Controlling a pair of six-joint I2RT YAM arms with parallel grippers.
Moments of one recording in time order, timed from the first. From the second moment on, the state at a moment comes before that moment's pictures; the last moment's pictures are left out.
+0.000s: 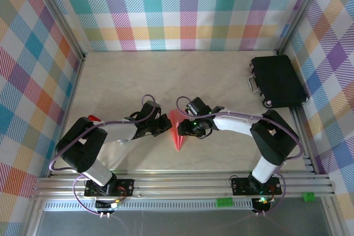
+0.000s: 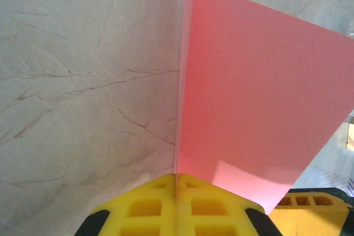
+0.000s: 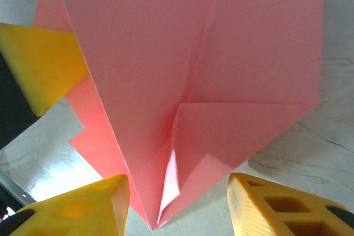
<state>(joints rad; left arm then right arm) -0.60 1.58 0.65 0.08 0.27 -0.99 0.78 1.68 0.94 -0.36 -0.33 0.67</state>
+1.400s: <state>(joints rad) -0.60 1.57 0.65 0.10 0.31 -1.00 0.91 1.74 1.02 -0.46 -0.09 0.72</state>
